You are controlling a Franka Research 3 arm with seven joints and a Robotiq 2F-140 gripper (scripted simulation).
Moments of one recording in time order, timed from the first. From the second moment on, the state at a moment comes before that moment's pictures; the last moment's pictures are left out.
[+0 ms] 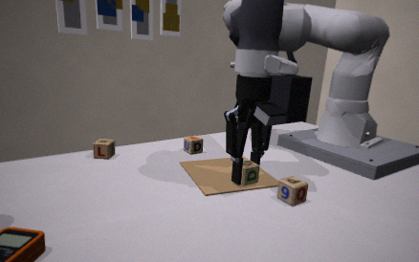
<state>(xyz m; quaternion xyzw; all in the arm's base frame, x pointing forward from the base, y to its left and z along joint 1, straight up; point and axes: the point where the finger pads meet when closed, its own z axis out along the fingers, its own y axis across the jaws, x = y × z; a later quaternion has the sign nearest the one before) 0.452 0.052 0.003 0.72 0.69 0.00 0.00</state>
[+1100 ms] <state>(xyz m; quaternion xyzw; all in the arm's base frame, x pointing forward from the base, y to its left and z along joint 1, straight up) 0.452 0.052 -0.002 0.72 0.69 0.00 0.00</state>
